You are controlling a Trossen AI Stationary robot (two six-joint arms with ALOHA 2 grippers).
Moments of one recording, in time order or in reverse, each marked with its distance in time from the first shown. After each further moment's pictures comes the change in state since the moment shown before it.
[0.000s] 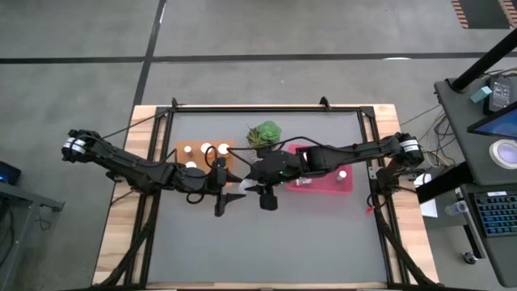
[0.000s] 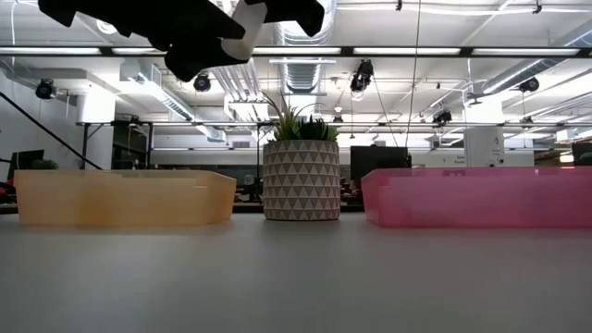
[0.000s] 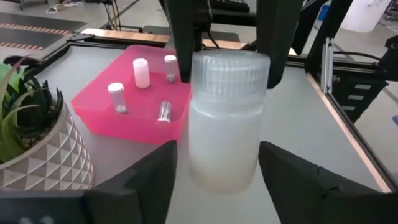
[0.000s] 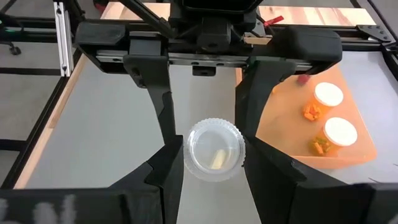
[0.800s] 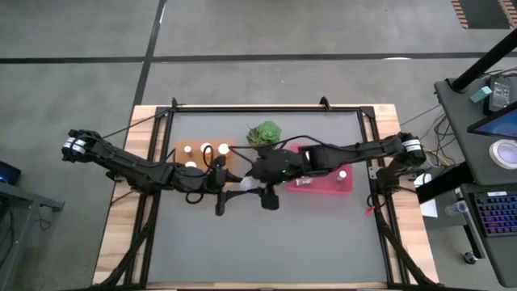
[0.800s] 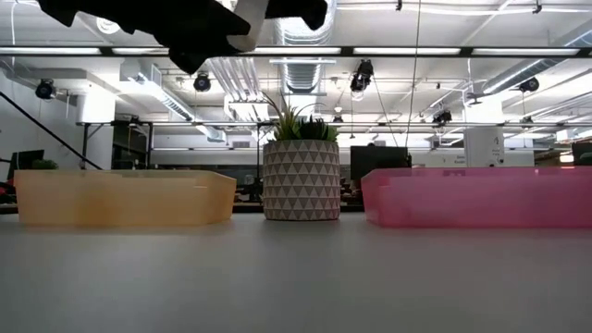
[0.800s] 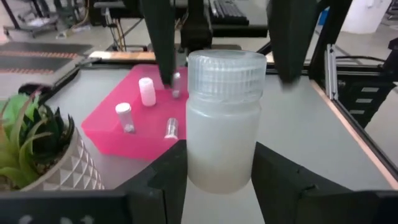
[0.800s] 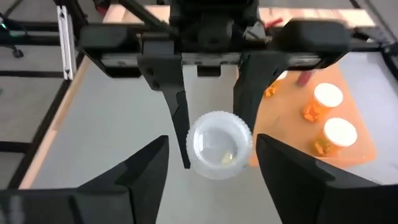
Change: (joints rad) left arm -0.002 0.000 -0.007 0.062 -0.023 0.083; right arm 0.000 -0.021 0.000 -0.003 -0.002 0.009
